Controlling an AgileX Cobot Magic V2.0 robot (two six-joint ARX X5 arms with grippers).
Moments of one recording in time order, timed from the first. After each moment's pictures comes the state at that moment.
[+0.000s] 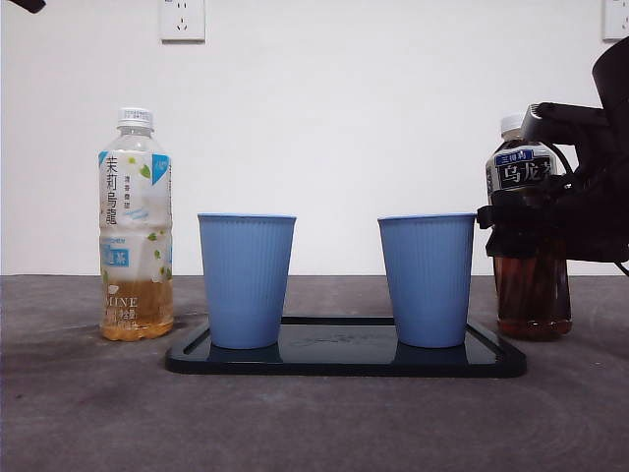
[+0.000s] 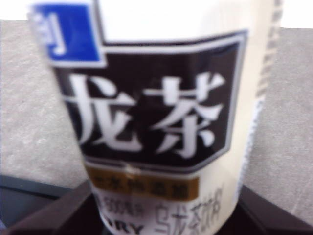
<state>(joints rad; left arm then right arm) -0.22 0.69 0.81 -0.80 0.50 0.04 0.23 1.63 0.50 0.86 0.00 0.10</state>
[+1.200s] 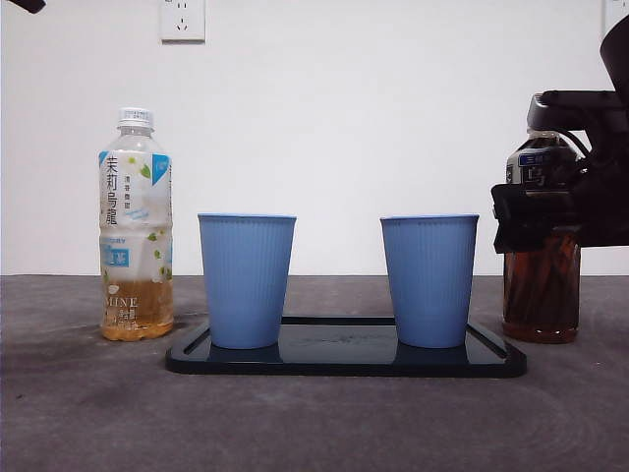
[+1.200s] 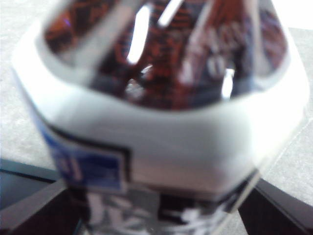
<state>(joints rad) -0.22 0.69 0.81 -0.80 0.50 0.04 0.22 1.50 0.51 0.64 0.05 0.02</state>
